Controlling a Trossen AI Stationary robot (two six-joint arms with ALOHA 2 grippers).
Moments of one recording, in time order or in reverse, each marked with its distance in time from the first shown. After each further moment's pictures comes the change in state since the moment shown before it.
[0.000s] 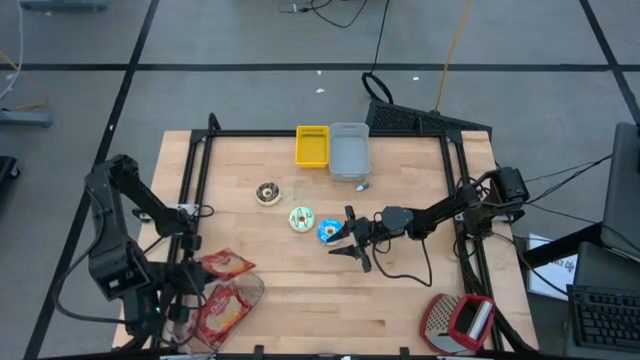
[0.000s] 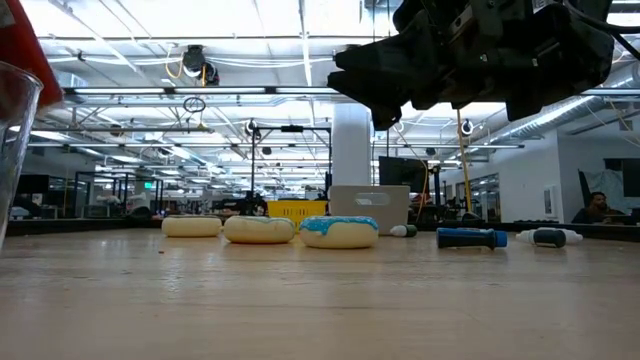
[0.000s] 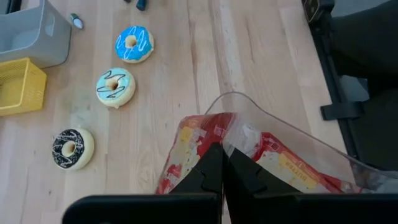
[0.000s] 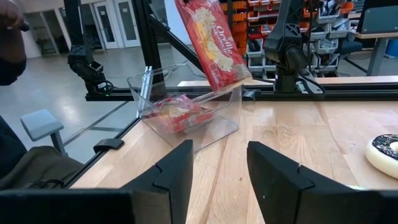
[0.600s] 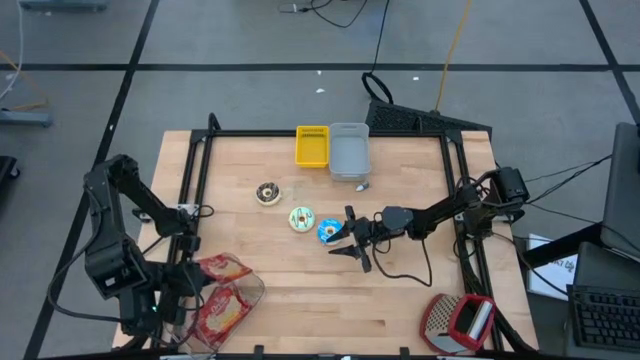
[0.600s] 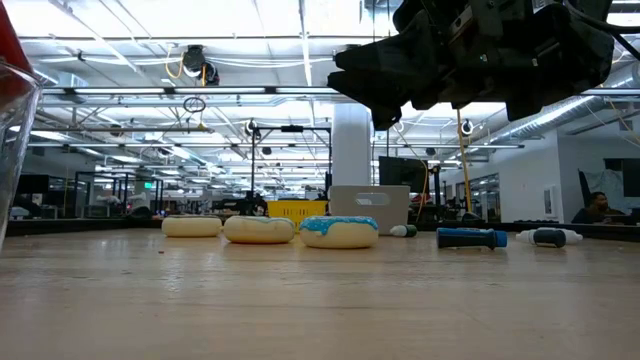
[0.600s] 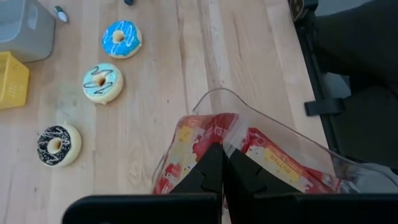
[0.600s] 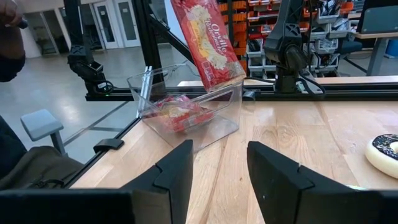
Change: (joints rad) left arm 0.000 0.000 0.026 0.004 0.048 0.000; right arm 0.000 0.000 0.000 0.000 0.000 0.000
